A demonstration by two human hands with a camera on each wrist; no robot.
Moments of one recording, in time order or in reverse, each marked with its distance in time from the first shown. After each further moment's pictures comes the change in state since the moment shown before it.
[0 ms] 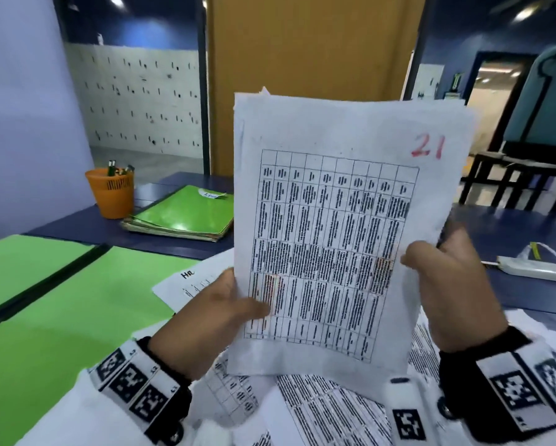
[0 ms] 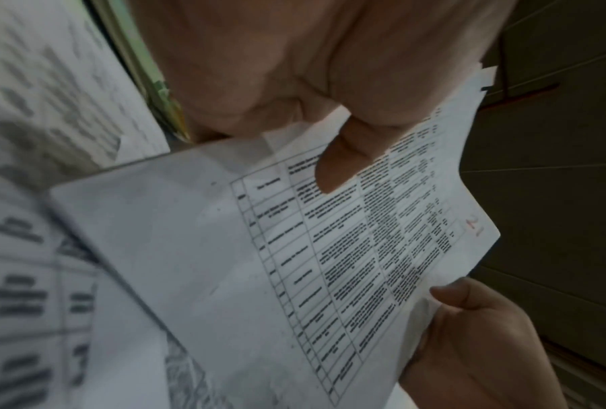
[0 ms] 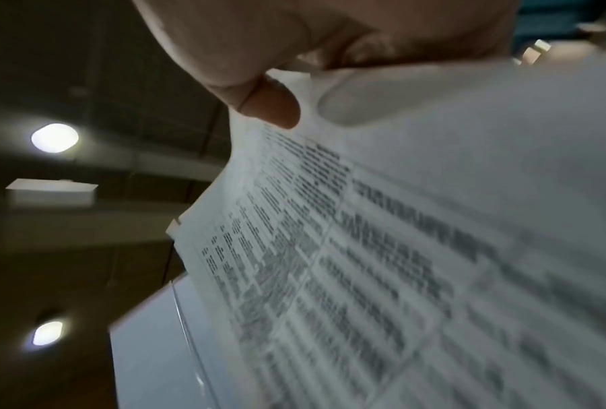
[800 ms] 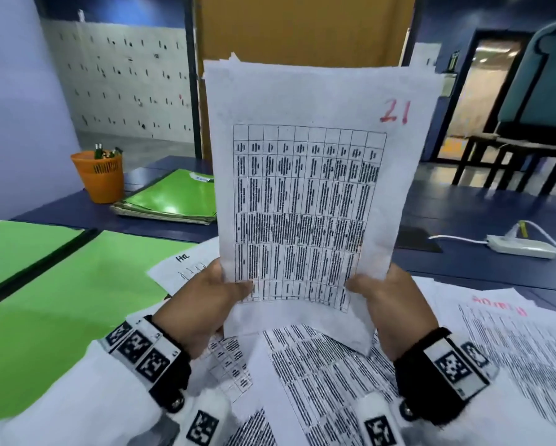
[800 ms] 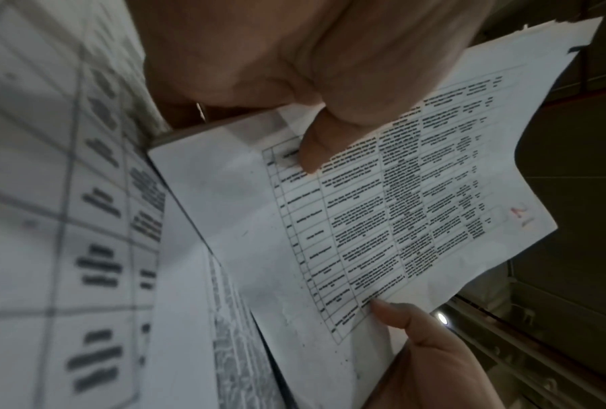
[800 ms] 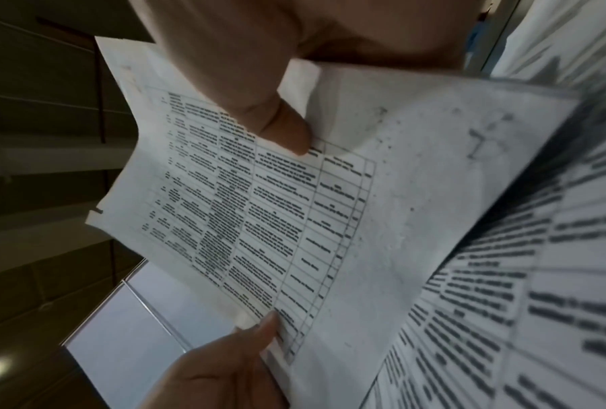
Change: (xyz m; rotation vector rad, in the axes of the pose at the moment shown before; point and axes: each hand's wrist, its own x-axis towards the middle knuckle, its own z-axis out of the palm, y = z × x) left_hand 0.010 -0.022 0.003 0.040 0.164 -0.052; right_hand -0.021 0.067 0.019 -0.092 -0.088 0.301
